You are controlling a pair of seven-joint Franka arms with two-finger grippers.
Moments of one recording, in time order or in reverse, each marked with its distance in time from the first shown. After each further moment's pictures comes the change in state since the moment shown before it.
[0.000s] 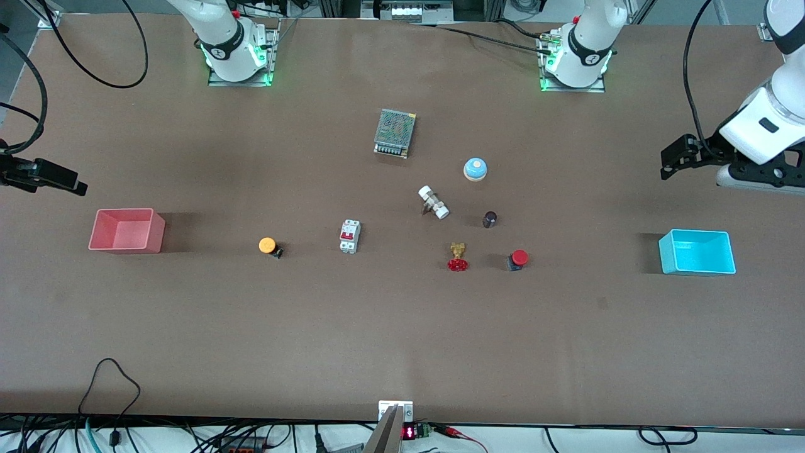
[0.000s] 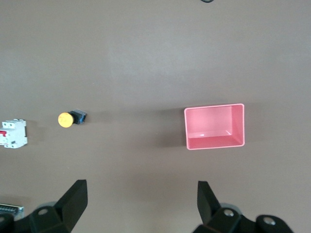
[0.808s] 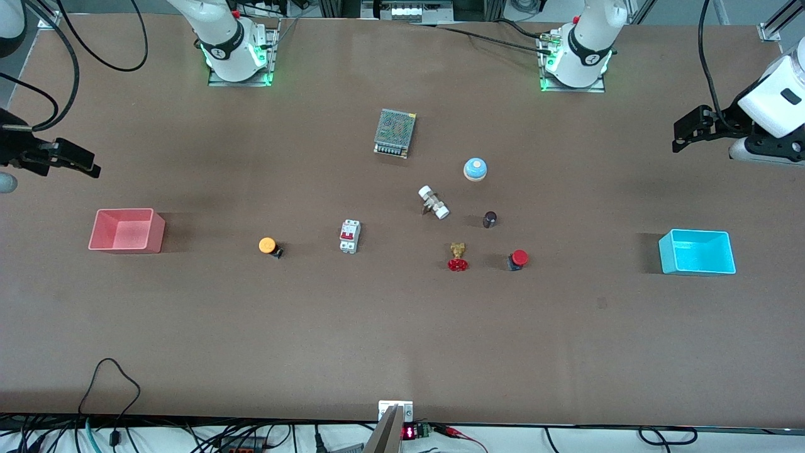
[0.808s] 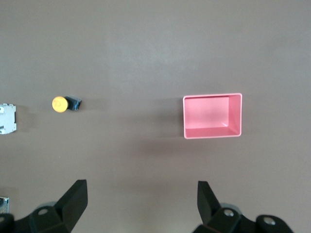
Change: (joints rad) left arm -0.001 -0.015 0.015 0.070 0.000 -0.168 0.022; right arm 0.005 -0.159 0.023 -0.212 -0.033 0.066 0.002
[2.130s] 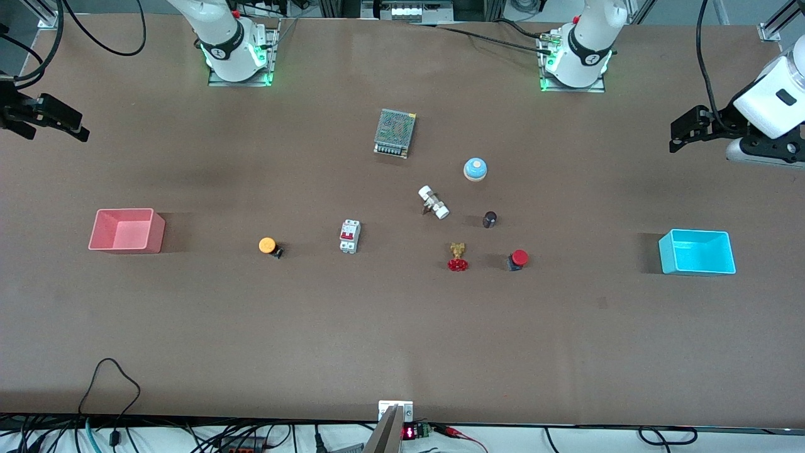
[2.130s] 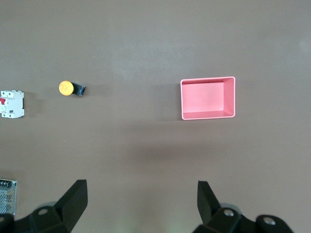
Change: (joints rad) left arm -0.009 0.007 -0.001 0.007 0.000 -0.009 0.001; right arm -0.001 -0.116 -0.005 -0.031 -0.002 -0.075 0.001
